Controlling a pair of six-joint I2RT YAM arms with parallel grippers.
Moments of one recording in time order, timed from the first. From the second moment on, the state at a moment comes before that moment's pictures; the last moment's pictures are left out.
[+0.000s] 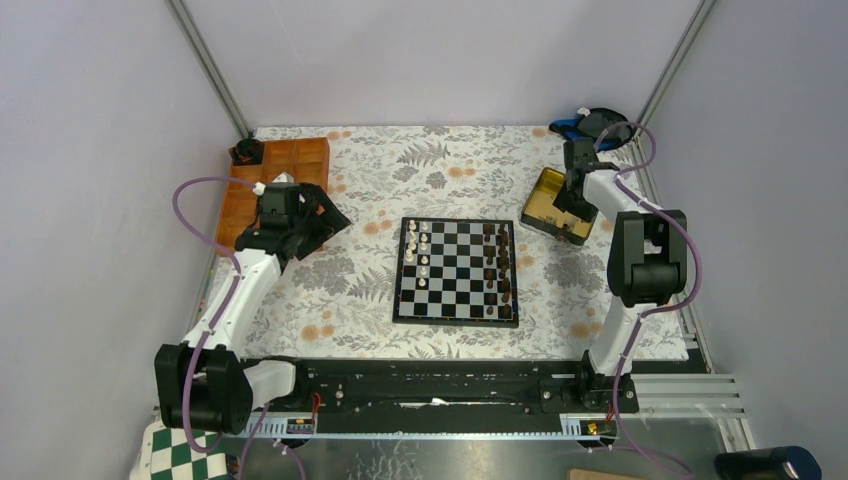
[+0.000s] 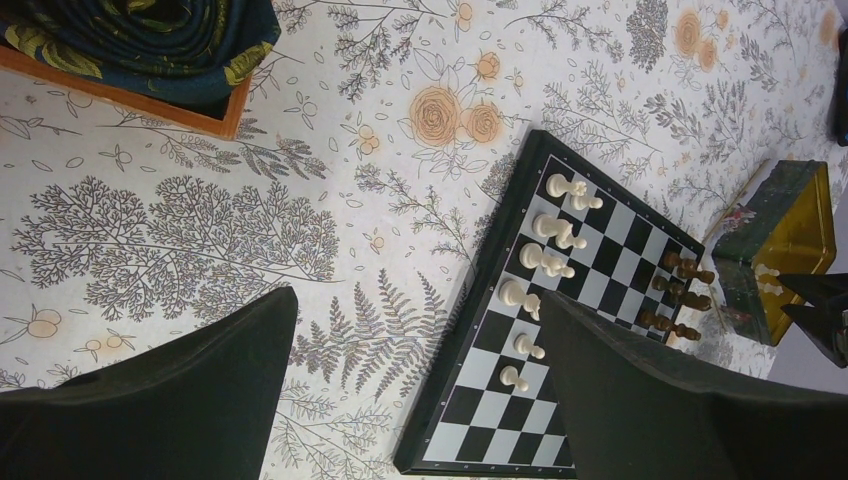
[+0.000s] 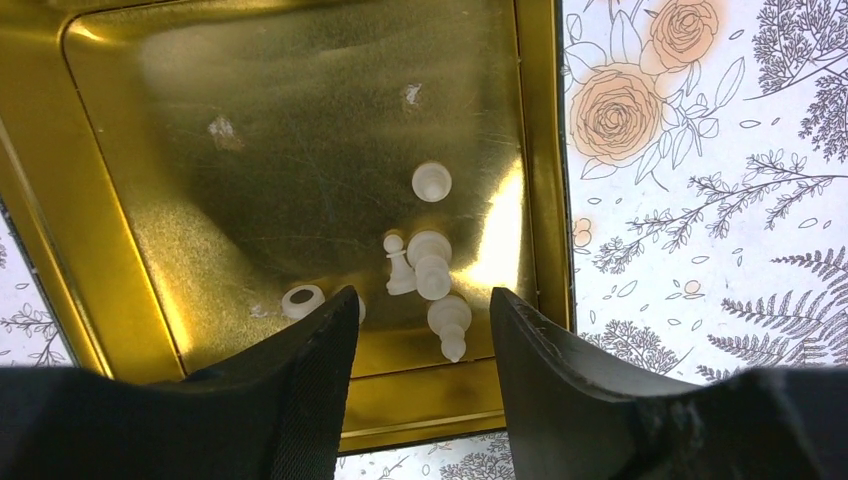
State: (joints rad) left arm -0.08 1.18 0.88 -0.47 0.09 -0.70; right arm 0.04 1.90 1.39 -0.61 0.38 0.56
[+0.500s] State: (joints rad) left arm -0.08 1.19 0.88 -0.47 0.09 -0.70; right arm 0.02 1.93 1.37 -0.58 0.37 0.56
